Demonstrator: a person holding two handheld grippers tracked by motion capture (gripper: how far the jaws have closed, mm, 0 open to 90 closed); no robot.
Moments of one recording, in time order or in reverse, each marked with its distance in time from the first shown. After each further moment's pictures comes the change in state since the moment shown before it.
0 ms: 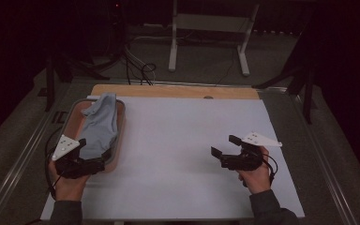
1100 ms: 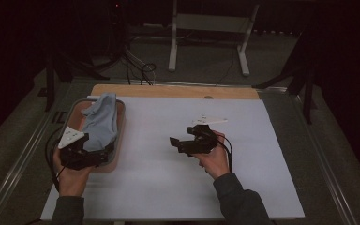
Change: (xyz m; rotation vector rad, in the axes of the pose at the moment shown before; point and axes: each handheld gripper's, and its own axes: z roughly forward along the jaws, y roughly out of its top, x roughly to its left) left arm 0.000 0.011 0.016 0.058 0.019 -0.002; right arm 0.059 0.041 0.103 0.168 0.102 0.011
